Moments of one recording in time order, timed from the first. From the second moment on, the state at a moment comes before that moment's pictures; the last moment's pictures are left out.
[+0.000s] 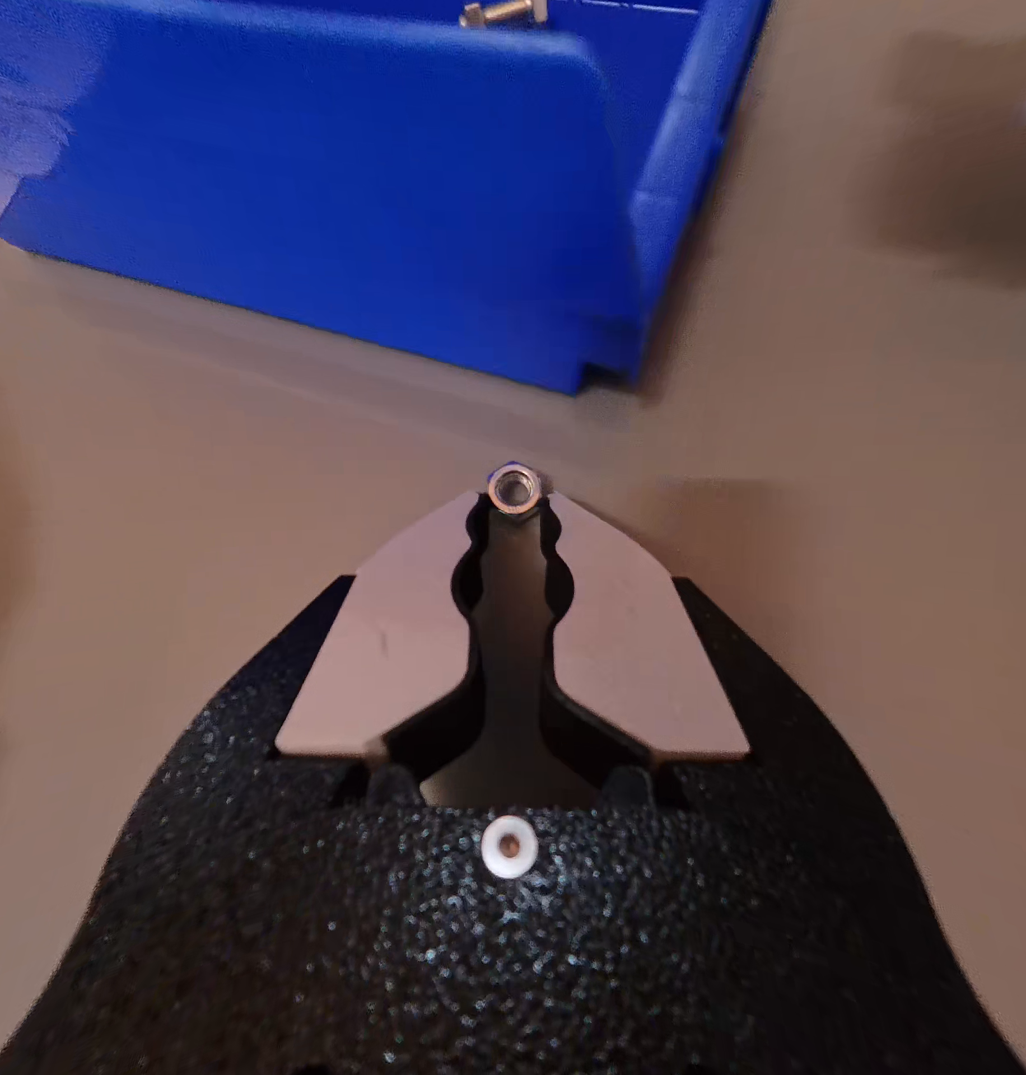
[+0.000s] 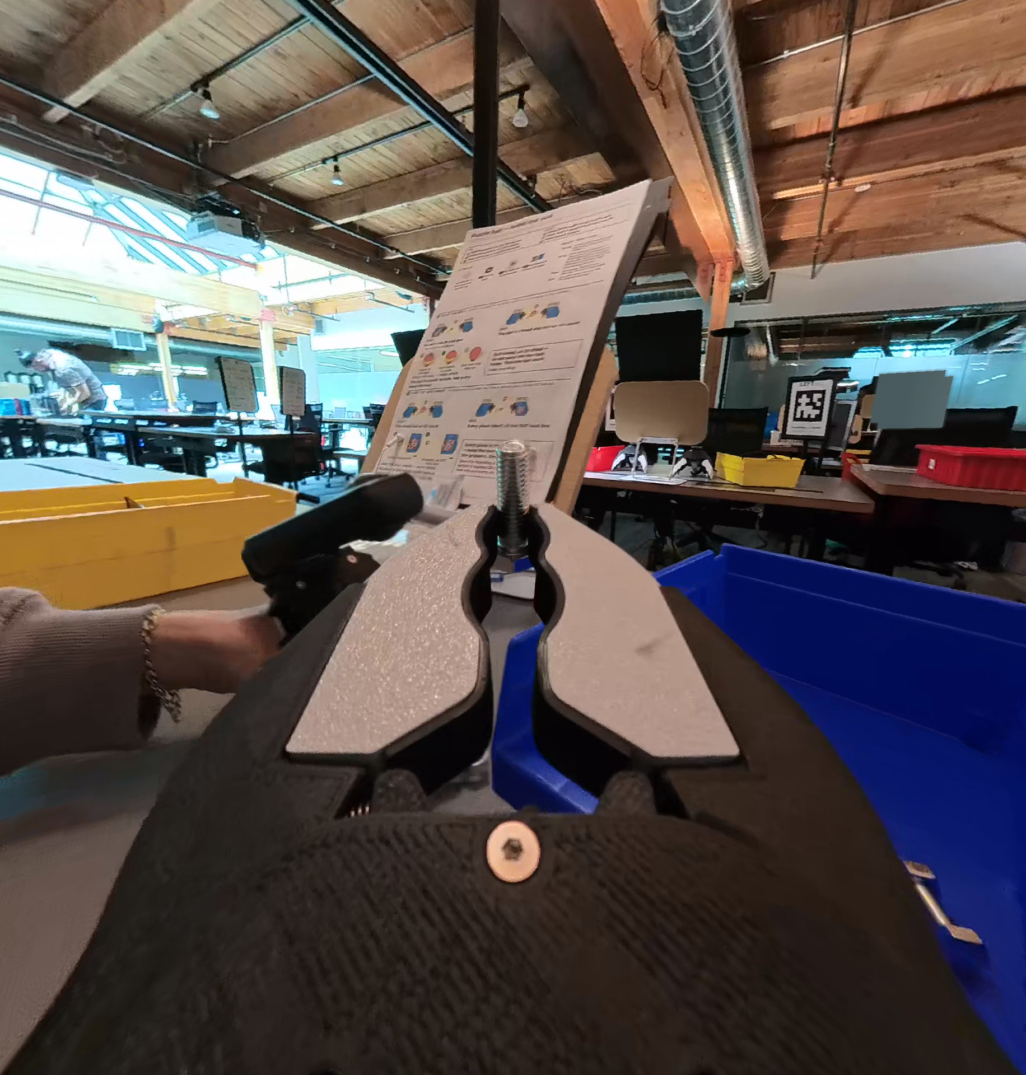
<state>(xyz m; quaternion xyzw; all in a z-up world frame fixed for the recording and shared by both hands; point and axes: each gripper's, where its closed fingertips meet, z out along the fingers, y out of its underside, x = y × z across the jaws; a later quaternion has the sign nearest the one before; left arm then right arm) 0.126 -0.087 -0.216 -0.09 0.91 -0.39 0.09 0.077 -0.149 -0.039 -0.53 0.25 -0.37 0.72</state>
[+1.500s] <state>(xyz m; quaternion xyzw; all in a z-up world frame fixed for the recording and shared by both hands) 0.086 0.058 -0.057 -0.16 0.86 -0.47 0.14 0.084 0.041 -0.076 -0.62 0.15 -0.12 0.76</state>
